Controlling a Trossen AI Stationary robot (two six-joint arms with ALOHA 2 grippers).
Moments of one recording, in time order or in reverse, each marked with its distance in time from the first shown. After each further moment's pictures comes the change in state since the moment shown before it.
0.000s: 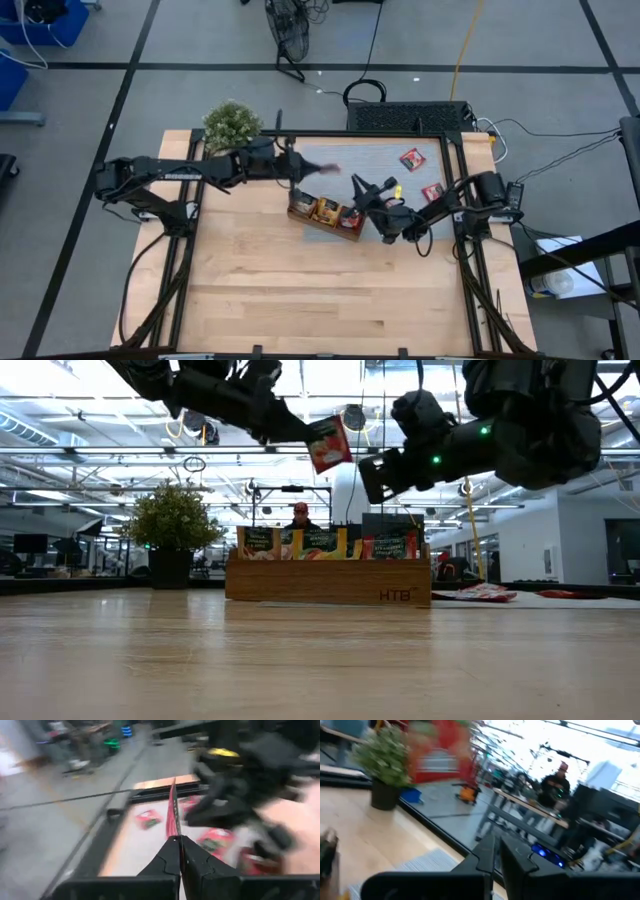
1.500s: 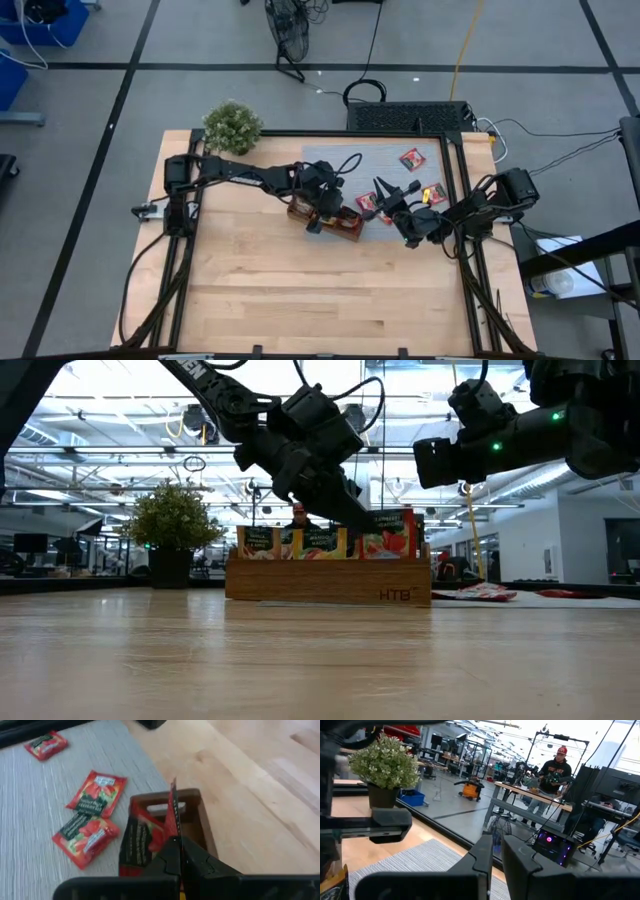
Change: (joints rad) left arm -0.091 0.537 0.347 -0.281 0.363 0.201; right arm 0.087 -0.220 -0.232 -0.012 0.105 0.145
